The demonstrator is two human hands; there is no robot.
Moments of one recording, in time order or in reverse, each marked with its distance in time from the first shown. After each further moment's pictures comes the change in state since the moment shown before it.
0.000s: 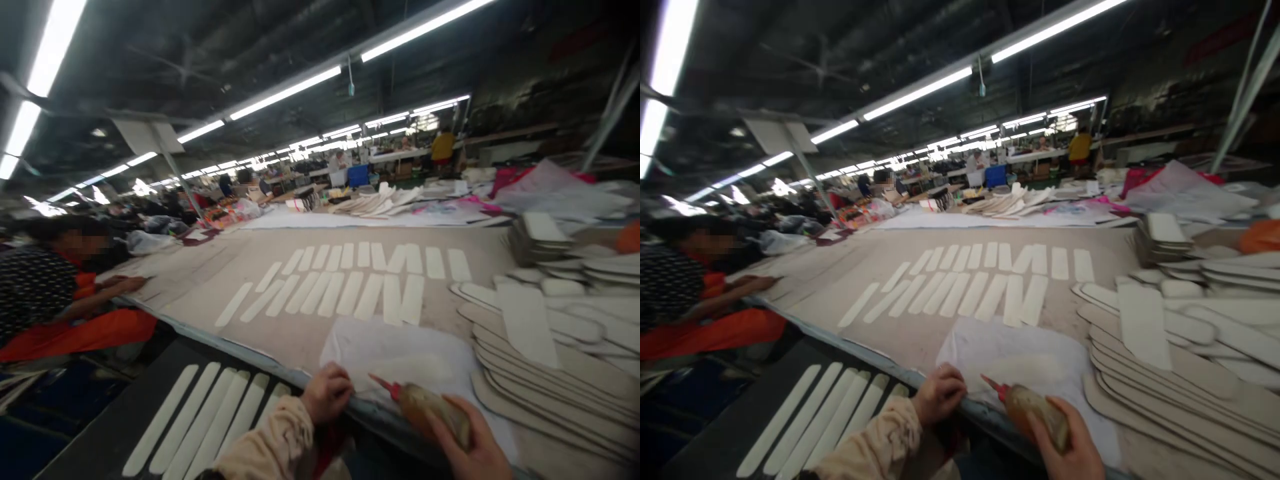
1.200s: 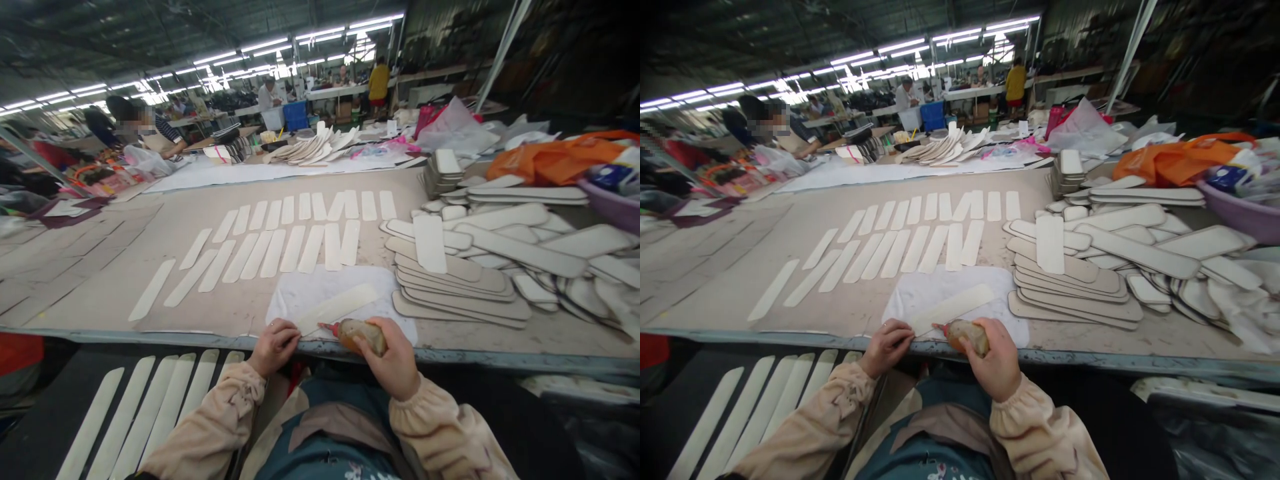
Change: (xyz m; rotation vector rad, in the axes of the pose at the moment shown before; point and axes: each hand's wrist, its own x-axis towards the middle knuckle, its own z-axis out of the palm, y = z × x) left_hand 0.003 -0.009 -0.001 -0.025 -0.010 0.013; right_hand 0.009 -0.020 -0.012 -0.057 -0.078 -0.290
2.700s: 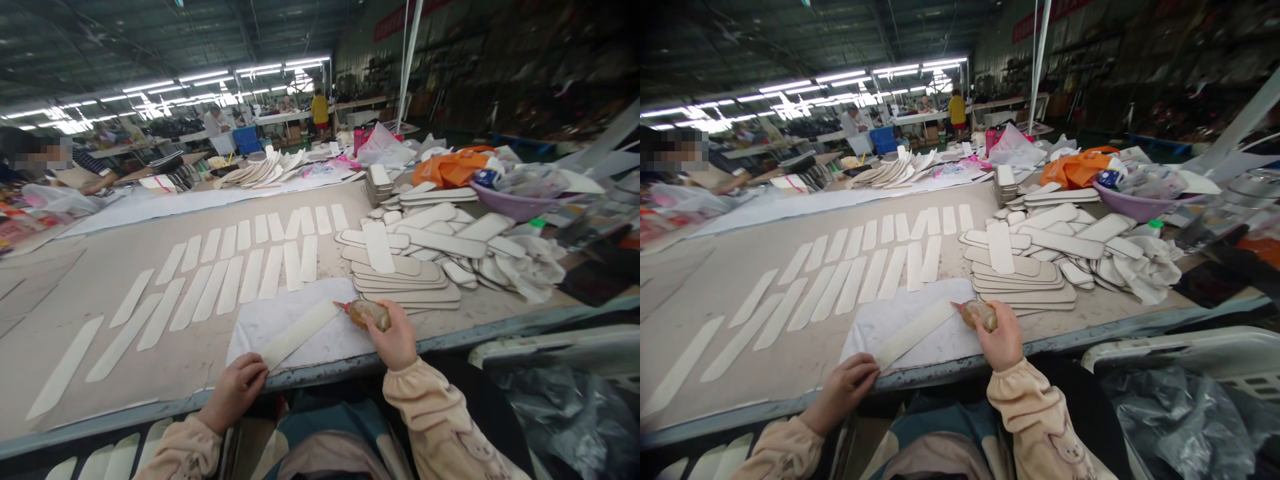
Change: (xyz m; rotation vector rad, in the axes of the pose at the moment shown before) left_hand 0.022 0.002 -0.013 0.068 -0.236 0.011; right_hand 0.023 0.068 -0.041 -0.259 0.407 0.155
